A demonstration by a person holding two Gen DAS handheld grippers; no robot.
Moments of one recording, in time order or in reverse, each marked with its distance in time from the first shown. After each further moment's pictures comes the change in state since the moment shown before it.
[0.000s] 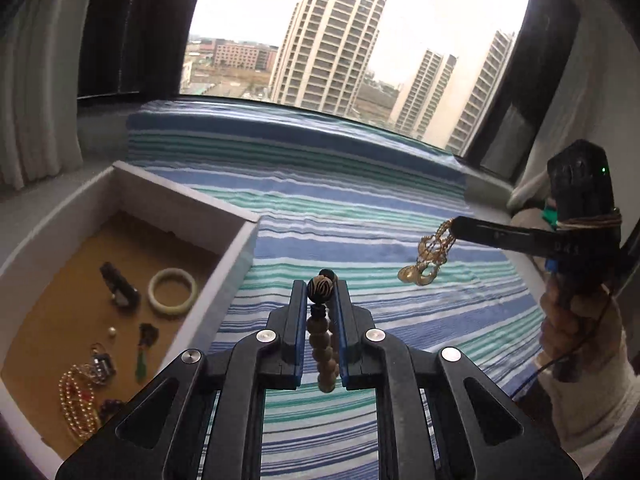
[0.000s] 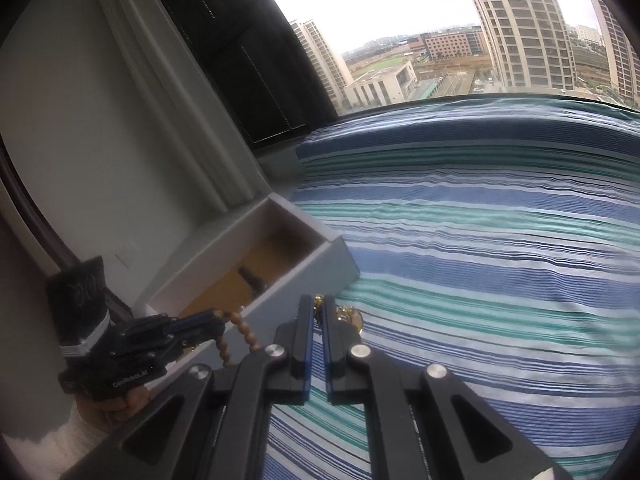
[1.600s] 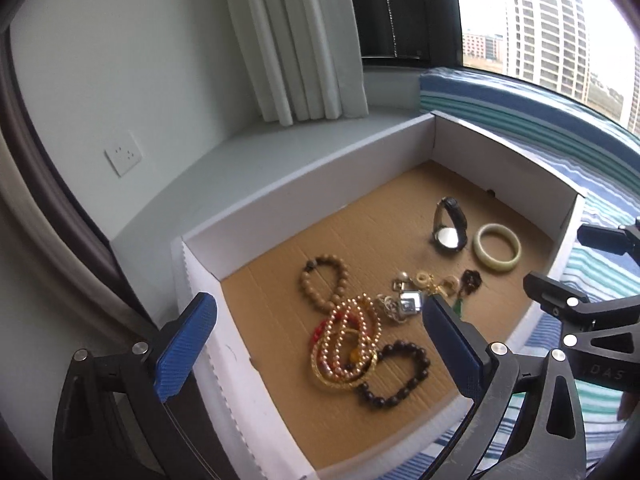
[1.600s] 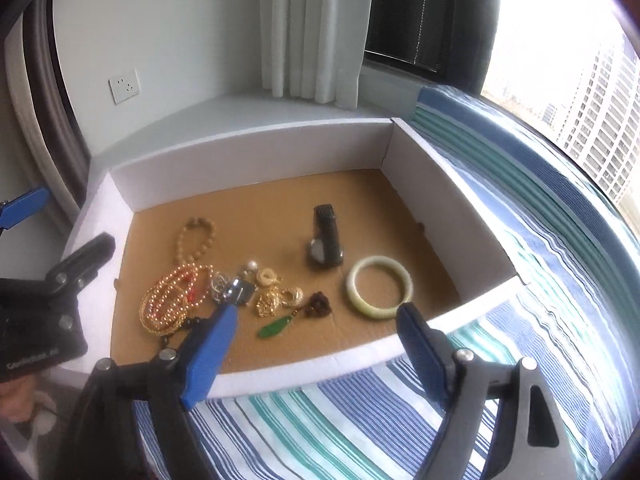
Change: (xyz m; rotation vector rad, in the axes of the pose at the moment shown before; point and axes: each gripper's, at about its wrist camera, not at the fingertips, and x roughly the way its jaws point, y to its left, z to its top) left arm -0.047 0.137 -0.092 -0.219 0.050 0.911; right arm 0.225 0.182 -0.047 -0.530 0.239 -0.189
